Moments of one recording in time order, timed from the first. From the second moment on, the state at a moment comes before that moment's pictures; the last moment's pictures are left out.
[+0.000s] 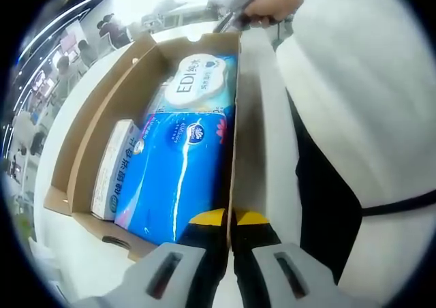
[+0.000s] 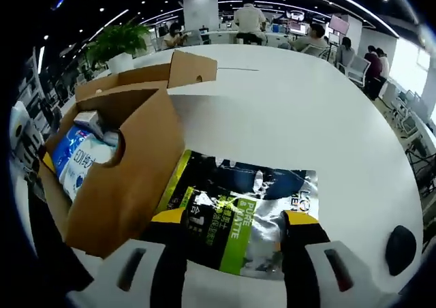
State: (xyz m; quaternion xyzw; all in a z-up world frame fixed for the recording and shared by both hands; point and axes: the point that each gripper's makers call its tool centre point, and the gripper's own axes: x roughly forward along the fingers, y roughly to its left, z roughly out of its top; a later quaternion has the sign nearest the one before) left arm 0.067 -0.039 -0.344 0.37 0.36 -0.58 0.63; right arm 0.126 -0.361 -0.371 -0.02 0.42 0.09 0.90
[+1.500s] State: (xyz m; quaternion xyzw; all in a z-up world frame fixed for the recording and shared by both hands) left arm 0.069 -0.039 -0.344 0.38 0.37 -0.58 0.63; right arm 0.125 -0.364 -0.340 -0.01 0.38 0.09 0.92
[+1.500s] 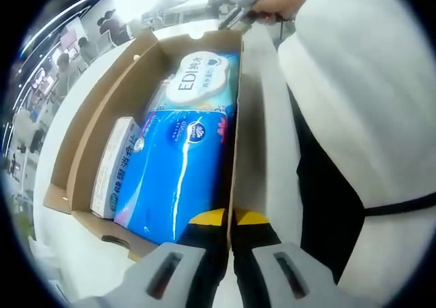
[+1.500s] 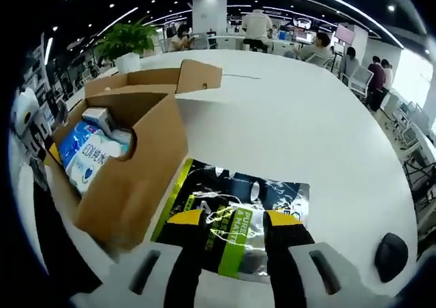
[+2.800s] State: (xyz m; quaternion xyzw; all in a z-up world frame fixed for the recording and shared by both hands) left arm 0.069 -0.039 -0.340 0.38 0.36 -0.58 0.63; right arm 0.160 -0.330 -0.215 0.02 0.31 0.15 0.94
